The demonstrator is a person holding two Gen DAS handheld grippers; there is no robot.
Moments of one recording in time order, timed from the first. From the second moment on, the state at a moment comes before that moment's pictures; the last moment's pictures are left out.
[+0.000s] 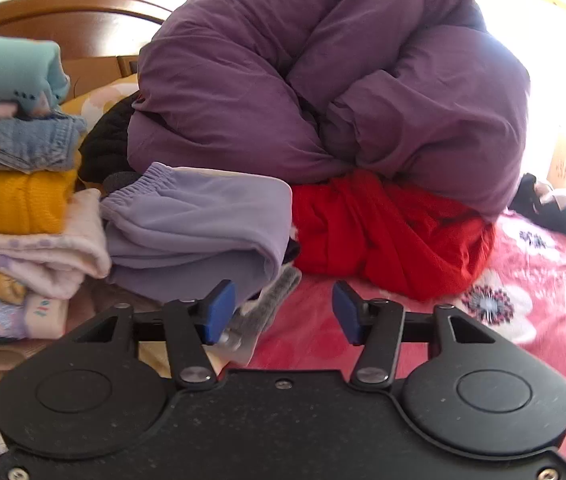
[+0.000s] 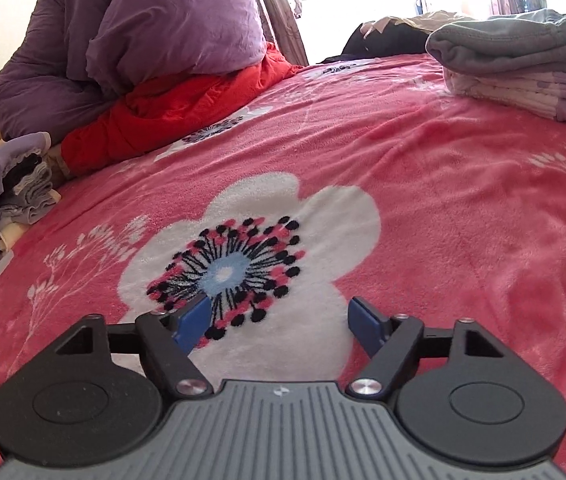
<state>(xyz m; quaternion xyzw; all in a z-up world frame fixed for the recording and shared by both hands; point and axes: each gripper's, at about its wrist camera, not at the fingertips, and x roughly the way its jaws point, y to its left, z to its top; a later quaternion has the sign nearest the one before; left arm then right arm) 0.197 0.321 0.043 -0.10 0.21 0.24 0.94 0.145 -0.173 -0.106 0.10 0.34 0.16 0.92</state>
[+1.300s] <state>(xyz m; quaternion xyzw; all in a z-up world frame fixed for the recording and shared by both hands) 0.086 0.073 0.009 -0.03 0.25 -0.01 0.97 0.118 -0.214 -0.066 0.14 0.30 0.18 0.93</state>
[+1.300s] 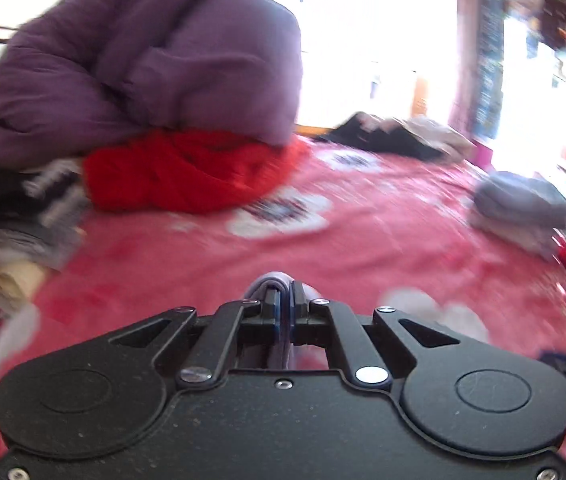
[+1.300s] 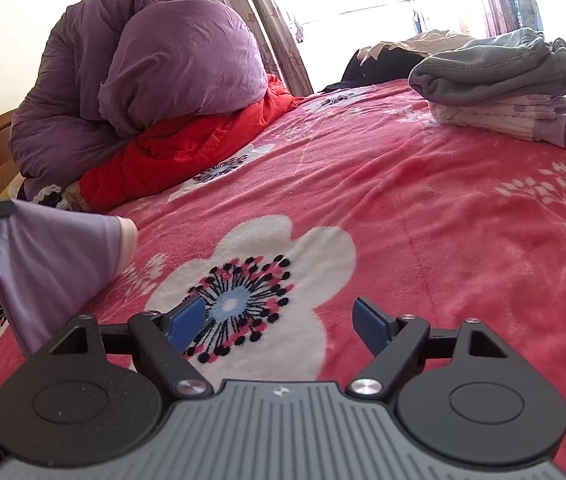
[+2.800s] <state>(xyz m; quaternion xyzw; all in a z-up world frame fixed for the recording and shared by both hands) 0.032 0.154 -0.067 -0.32 0.34 0.11 0.88 0.025 0.008 -0.046 -0.24 0.27 0.31 0.88</state>
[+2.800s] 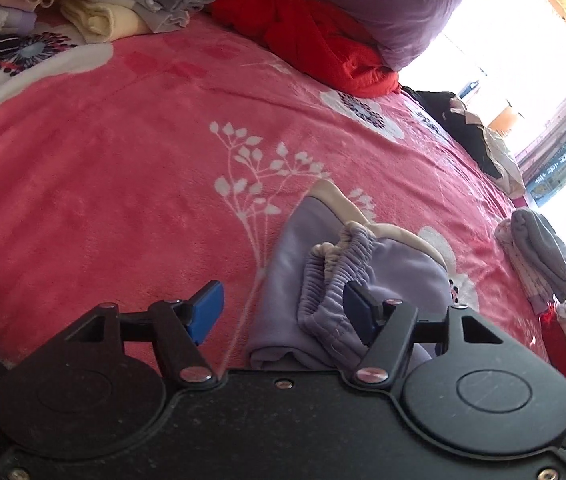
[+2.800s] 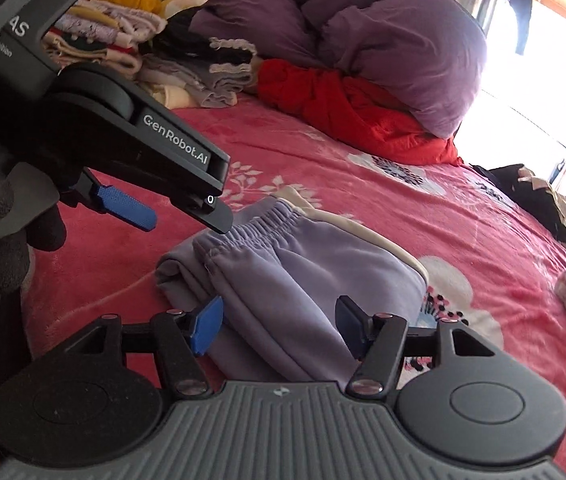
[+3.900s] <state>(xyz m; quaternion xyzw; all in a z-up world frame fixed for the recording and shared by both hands) 0.036 0.154 -0.067 -0.35 0.32 0.07 0.88 0.079 -0.207 -0.018 0.19 0.29 0.16 0.92</state>
